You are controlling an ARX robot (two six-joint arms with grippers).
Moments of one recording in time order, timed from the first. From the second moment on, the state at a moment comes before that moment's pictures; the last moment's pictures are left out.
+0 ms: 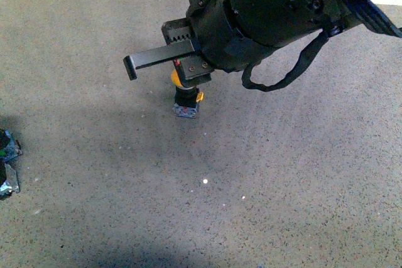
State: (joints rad) left arm 0.00 0.41 0.01 0.41 0.00 -0.01; right arm 0.50 1.89 1.11 0.01 0.09 0.09
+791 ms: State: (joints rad) left arm 0.00 0.04 0.01 0.01 0.00 -0.01; right arm 0.49 1.97 1.18 -0.02 0.07 0.14
